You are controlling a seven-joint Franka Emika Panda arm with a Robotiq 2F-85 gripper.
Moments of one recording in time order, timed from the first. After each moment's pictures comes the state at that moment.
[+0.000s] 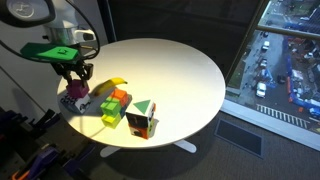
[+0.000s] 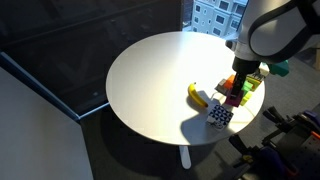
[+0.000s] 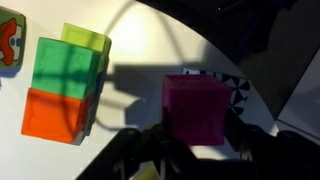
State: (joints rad) arm -0.07 0.19 0.10 -2.56 0.09 2.57 -0.51
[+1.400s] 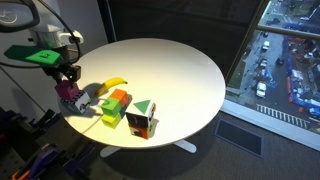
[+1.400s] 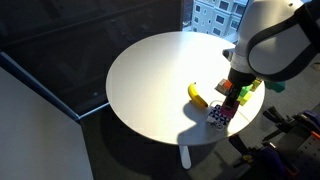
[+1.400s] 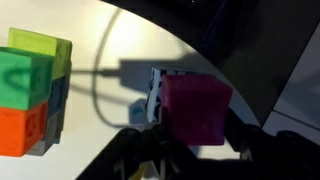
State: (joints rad) arm 0.01 0.18 0.13 -2.62 0.18 2.64 -0.42
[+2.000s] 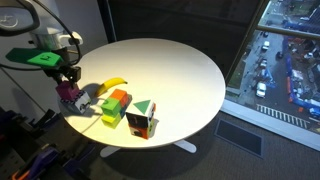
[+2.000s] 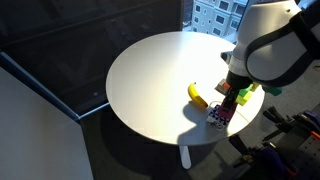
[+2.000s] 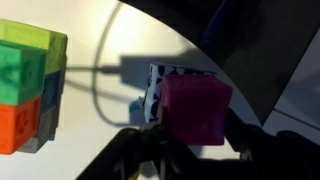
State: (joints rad) arm 0.01 0.20 0.15 -2.63 0.18 2.69 -0.42
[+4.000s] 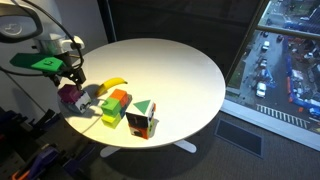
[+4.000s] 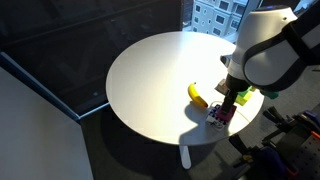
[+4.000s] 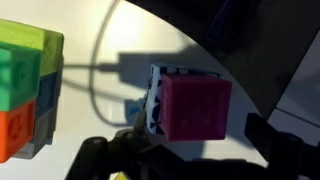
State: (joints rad) arm -0.01 0.25 0.17 -2.62 0.18 2.74 -0.42
